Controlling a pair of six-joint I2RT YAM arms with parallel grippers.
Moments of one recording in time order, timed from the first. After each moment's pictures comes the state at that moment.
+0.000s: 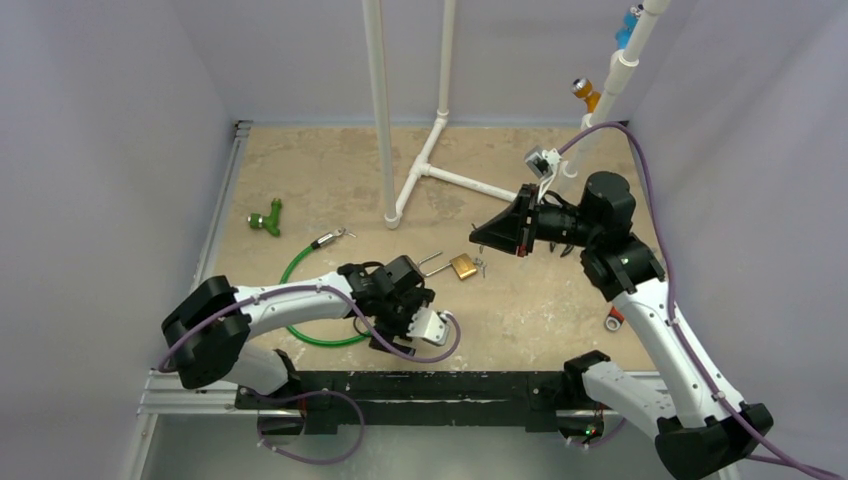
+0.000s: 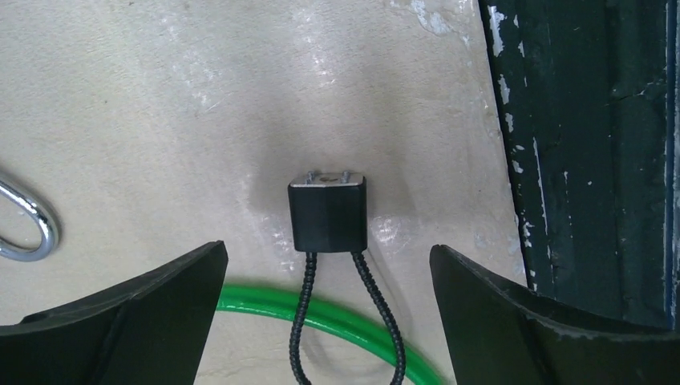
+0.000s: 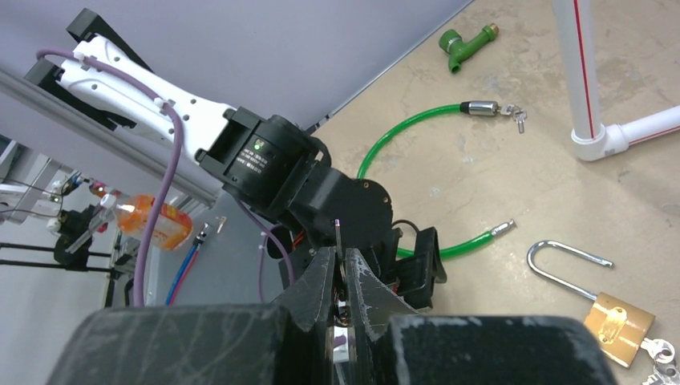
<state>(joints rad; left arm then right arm) -1.00 1.43 0.79 -0.56 0.28 0.85 0.35 0.94 1.03 -0.25 -0.92 0.45</state>
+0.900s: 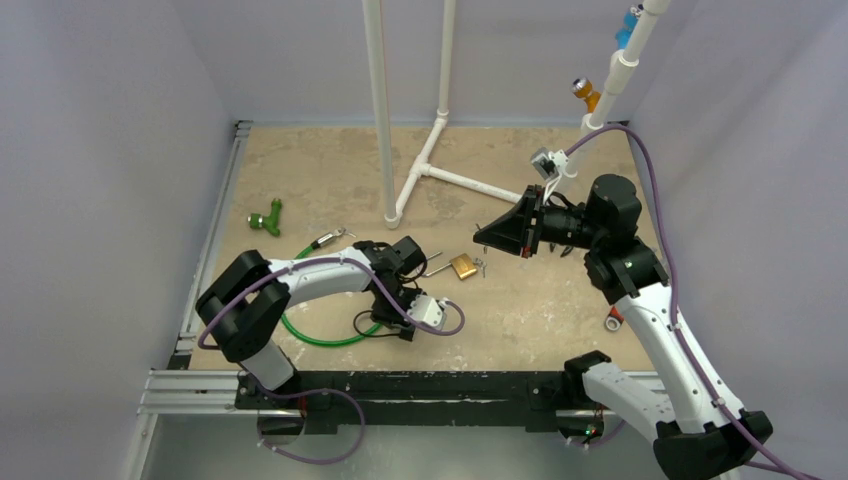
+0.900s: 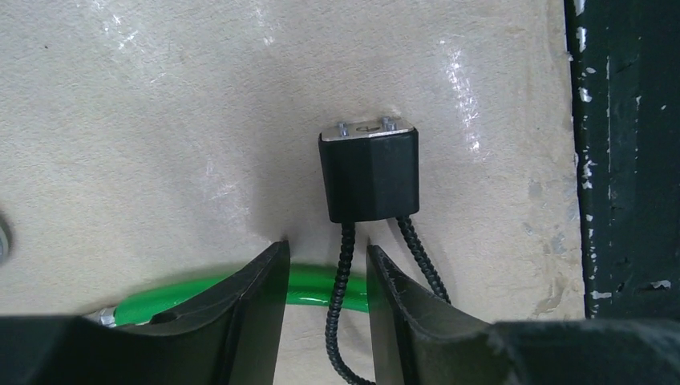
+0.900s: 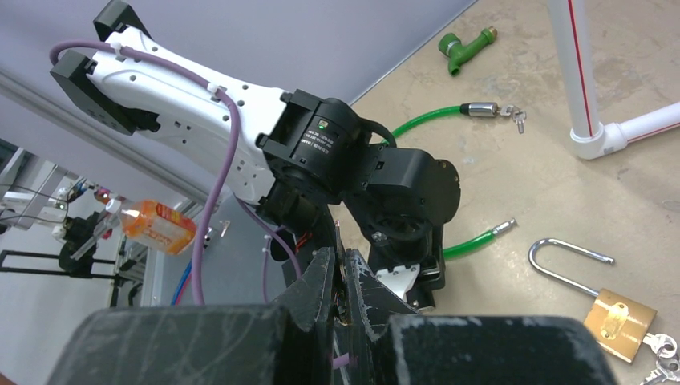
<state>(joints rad) -0.86 1.63 0.95 -0.74 0.35 1.04 0.32 0.91 1.01 -0.24 -0.94 0.48</state>
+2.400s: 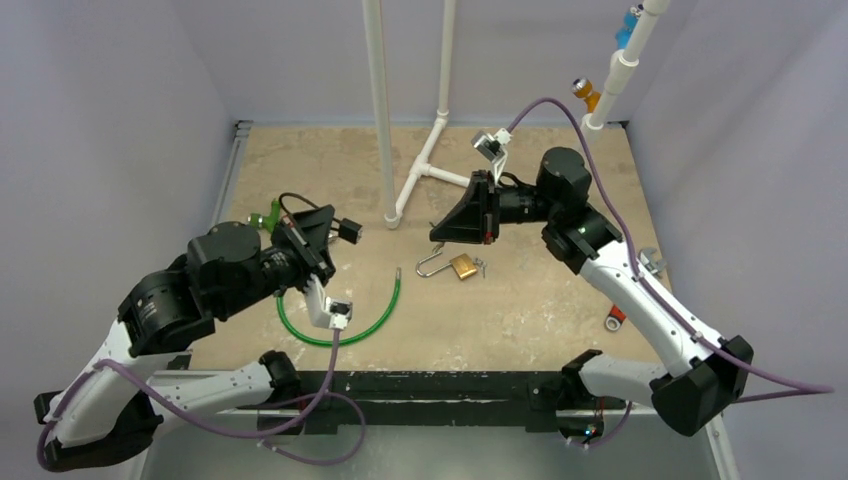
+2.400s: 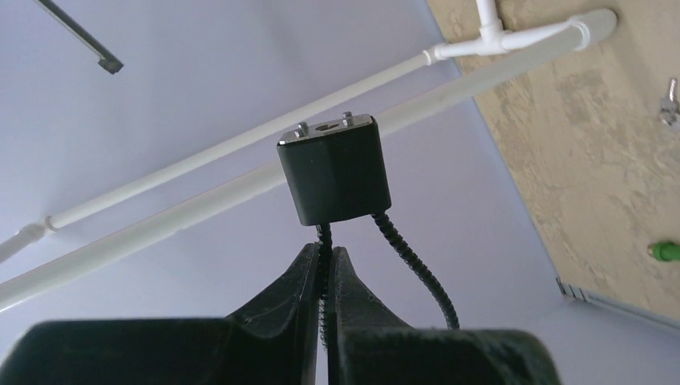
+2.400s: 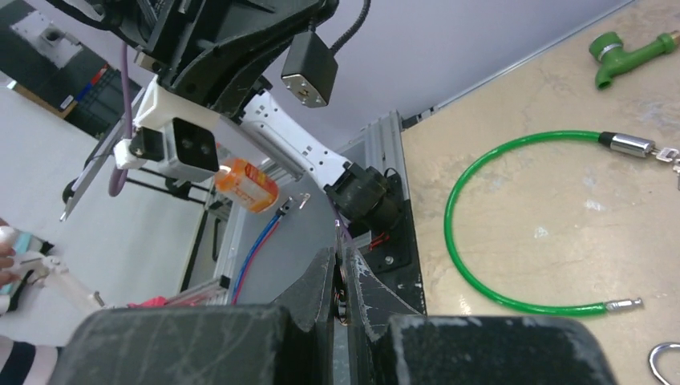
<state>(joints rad) -0.94 0.82 1.40 -0.92 -0.15 1.75 0.52 1.17 1.15 -0.02 -1.04 0.62</state>
